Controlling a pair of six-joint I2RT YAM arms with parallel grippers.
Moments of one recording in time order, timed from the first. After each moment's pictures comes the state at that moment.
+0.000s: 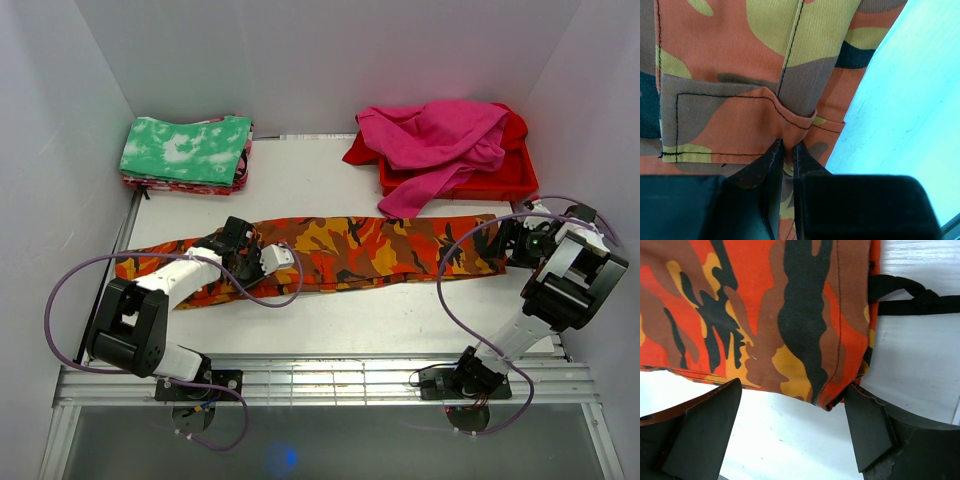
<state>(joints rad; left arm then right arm) -0.36 1.44 0.75 -0.53 0.24 0.82 -0.63 1.76 1.13 -0.72 -0.65 -0.47</state>
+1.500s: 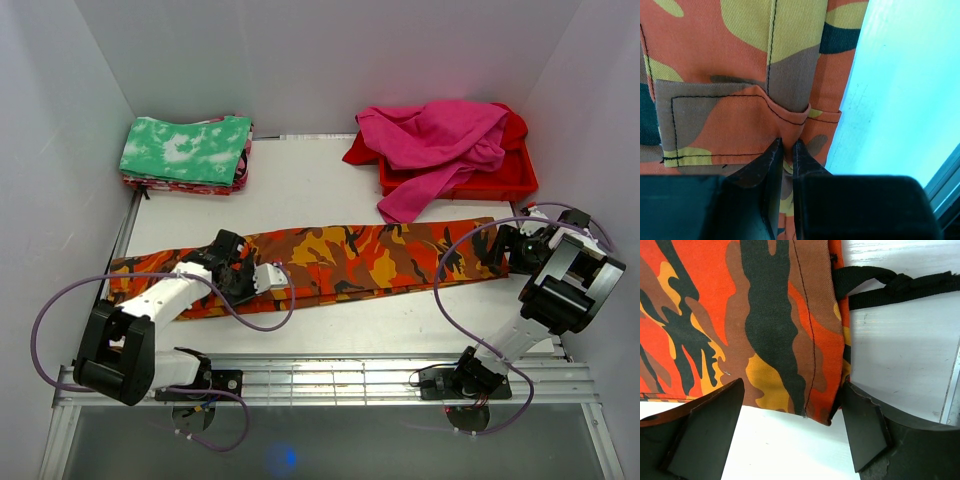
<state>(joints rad) -0.35 1.27 0.66 -0.66 0.29 0.97 -0.62 1.74 1.04 -0.62 -0.53 -0.43</state>
